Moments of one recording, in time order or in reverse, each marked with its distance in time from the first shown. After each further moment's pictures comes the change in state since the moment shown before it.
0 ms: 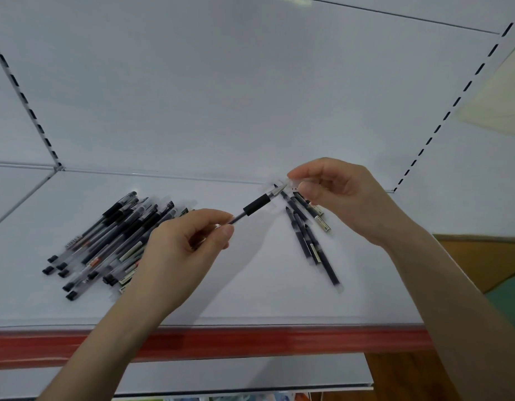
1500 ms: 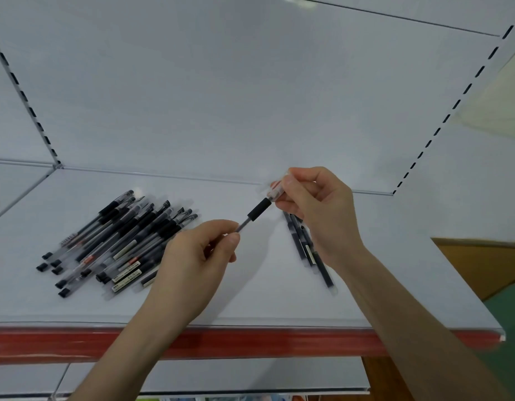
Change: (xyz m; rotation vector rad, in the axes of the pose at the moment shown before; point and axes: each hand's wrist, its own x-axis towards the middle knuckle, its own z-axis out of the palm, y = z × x) left_hand -0.008 0.005 0.022 0.029 0.002 -0.081; right_hand -0.004 0.007 0.042 0.470 0.349 0.084
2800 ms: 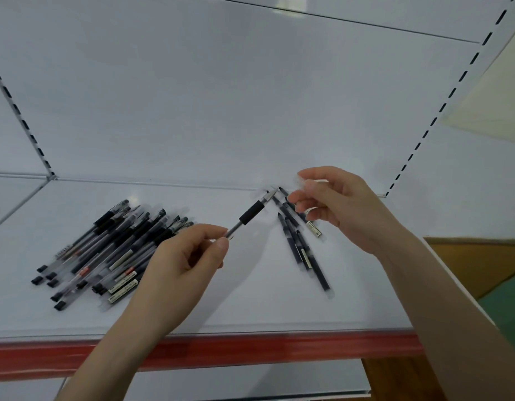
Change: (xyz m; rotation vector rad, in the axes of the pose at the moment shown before) left_hand -0.001 -0.003 -0.011 -0.124 -0.043 -0.008; right_hand 0.017 -0.023 -0.041 -0.205 -0.174 0.205
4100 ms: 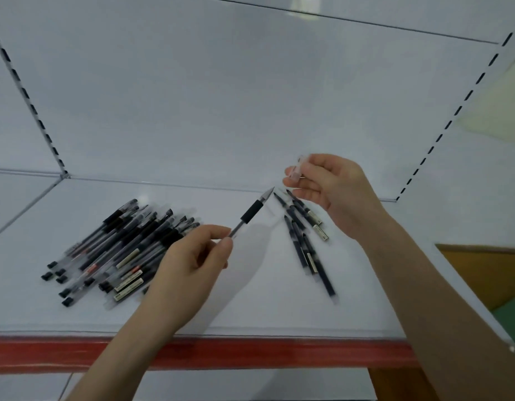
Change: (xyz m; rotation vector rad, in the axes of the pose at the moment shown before) left_hand 0.004 -0.006 0.006 0.001 0.023 -0.035; right_hand 0.031 -0.001 0.012 0.144 0.081 -0.055
